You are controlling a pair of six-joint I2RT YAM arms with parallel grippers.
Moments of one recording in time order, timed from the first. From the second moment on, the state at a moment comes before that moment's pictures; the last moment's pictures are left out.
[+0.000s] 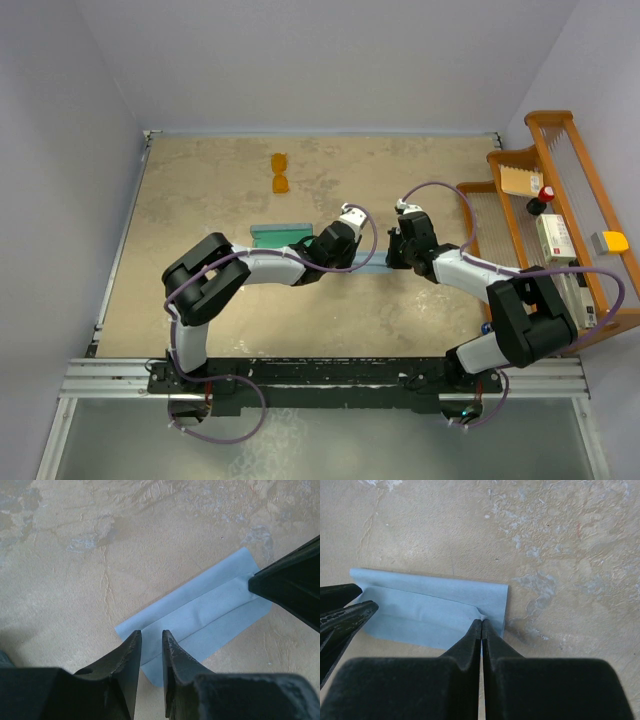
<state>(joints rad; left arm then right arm) -0.92 1.92 1.07 0.22 -0.22 -0.31 0.39 1.45 0.65 -0.06 0.05 0.37</state>
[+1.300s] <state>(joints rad) -0.92 1.94 1.07 0.20 -0.26 -0.30 0.39 1.45 0.65 -0.06 0.05 0.37</state>
